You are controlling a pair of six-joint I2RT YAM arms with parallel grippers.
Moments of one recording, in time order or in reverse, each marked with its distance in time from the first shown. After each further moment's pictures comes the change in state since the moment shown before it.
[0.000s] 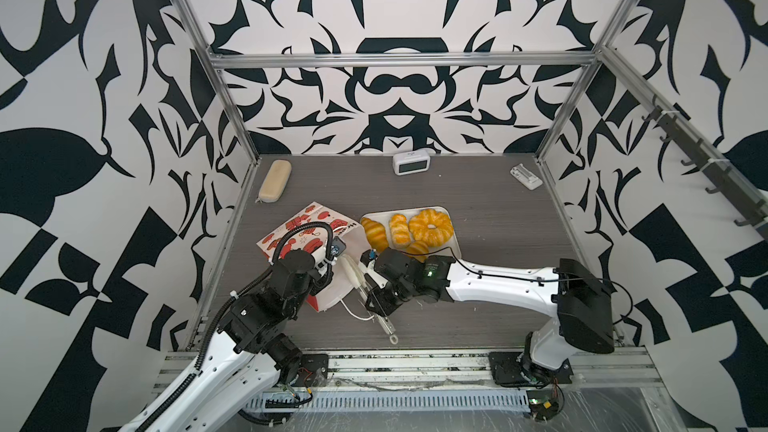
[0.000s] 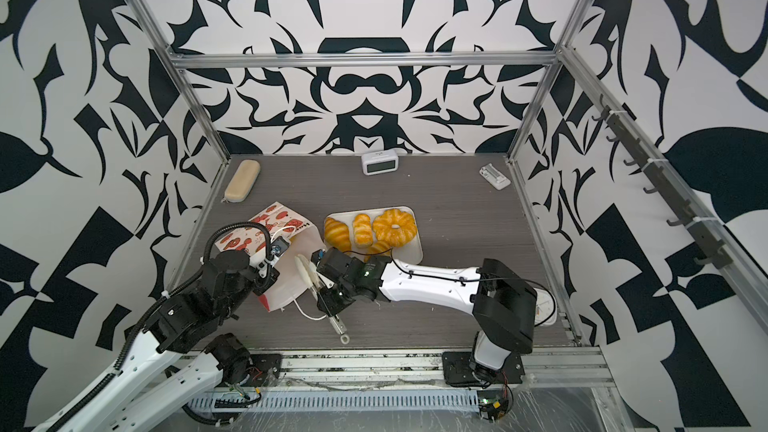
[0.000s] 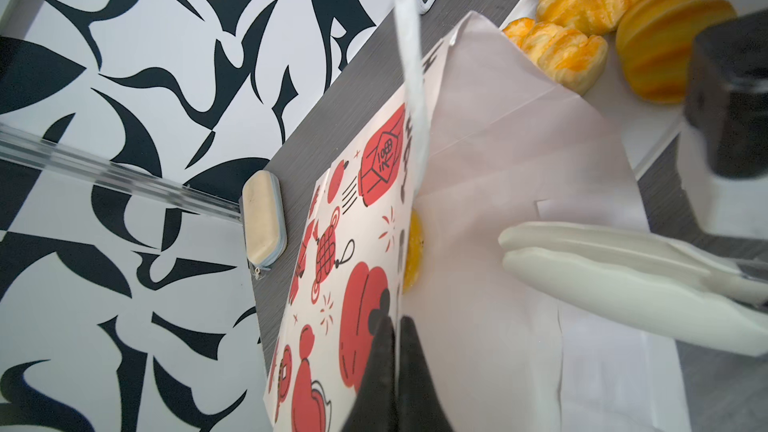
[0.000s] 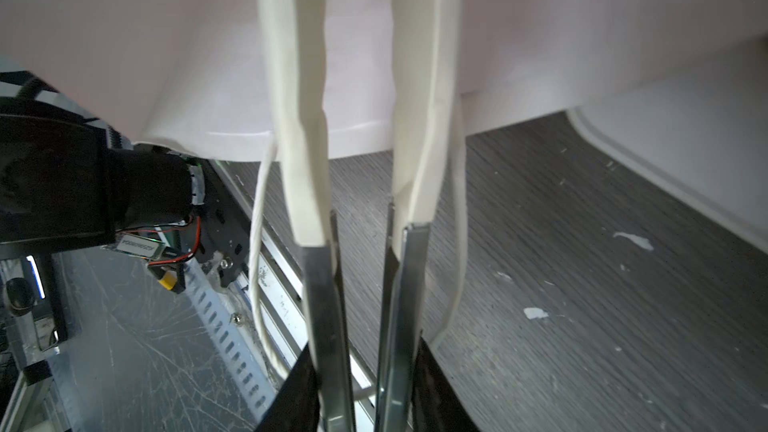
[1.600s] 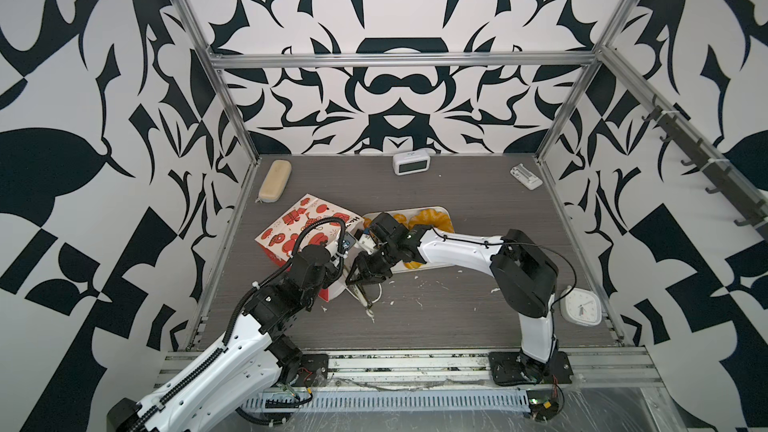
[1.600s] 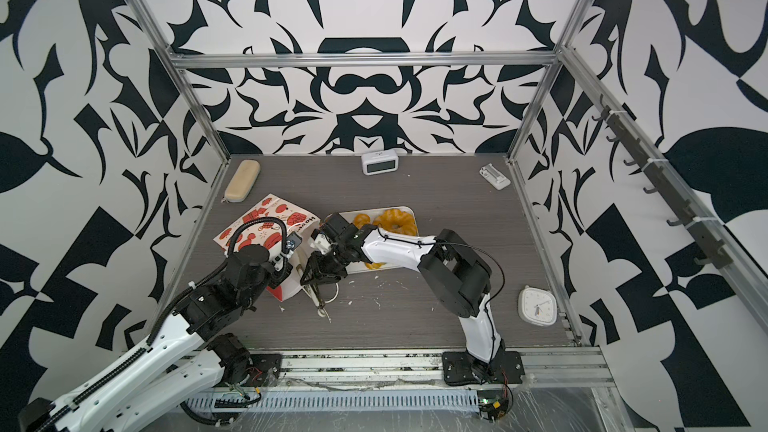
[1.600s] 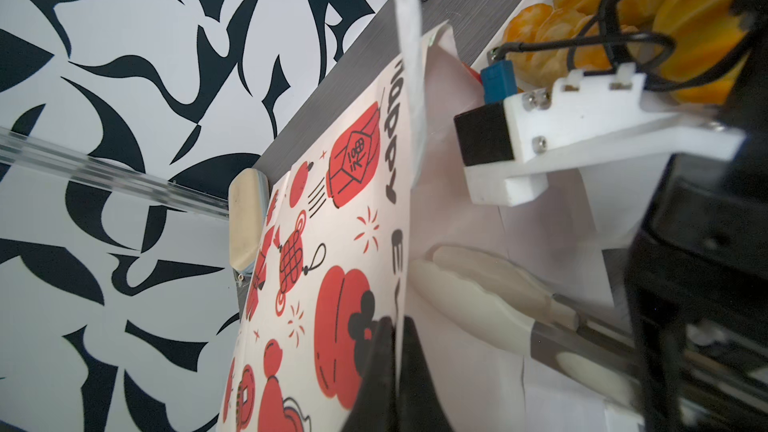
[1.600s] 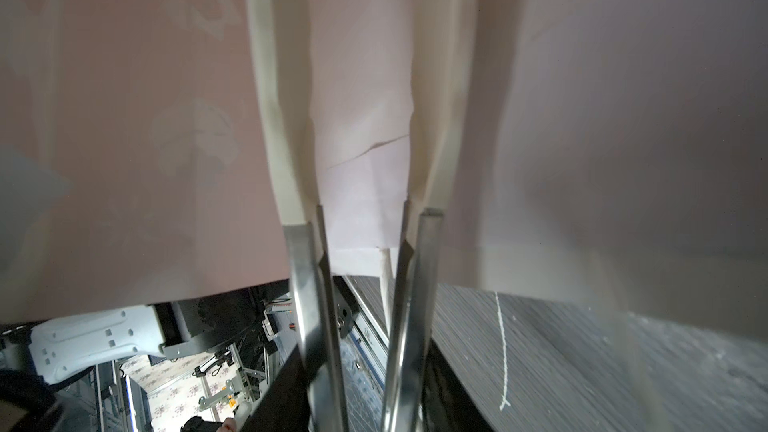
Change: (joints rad) left arm 0.000 0.137 -0.096 0.211 -0.033 -0.027; right arm -0.232 0.323 0.200 0.187 -0.513 0.261
